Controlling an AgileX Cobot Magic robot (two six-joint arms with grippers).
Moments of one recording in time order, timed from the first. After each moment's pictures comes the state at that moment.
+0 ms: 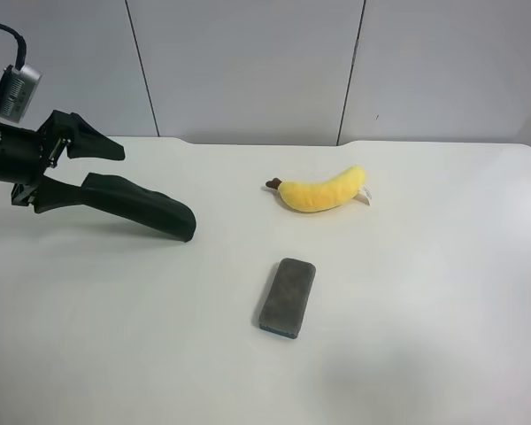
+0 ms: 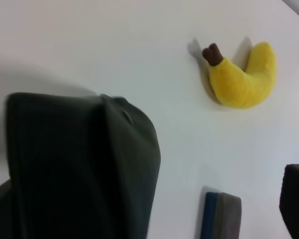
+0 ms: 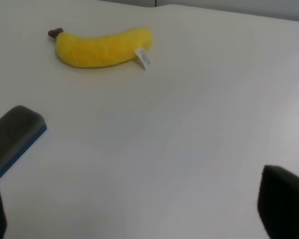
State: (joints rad) left arm 0.21 1.74 -0.85 -1.33 0.77 0.99; right arm 0.17 0.00 -0.50 0.09 1.07 -0.05
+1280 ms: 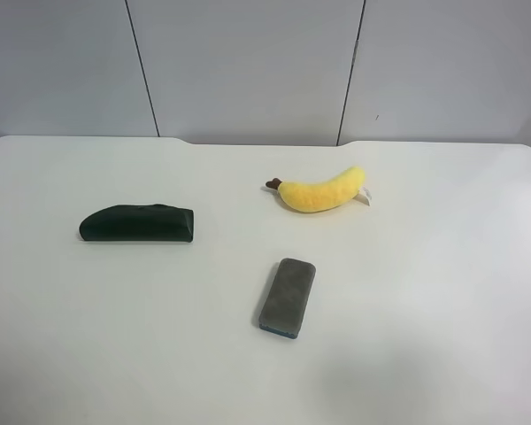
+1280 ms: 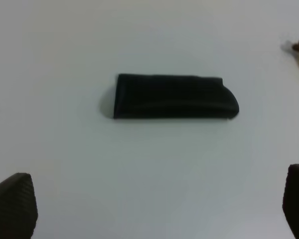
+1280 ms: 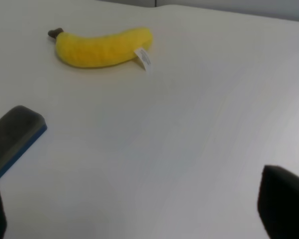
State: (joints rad) left arm 0.28 0.88 -0.93 -0.41 0.98 0.32; right arm 0.17 0.00 -0.50 0.09 1.07 -0.05
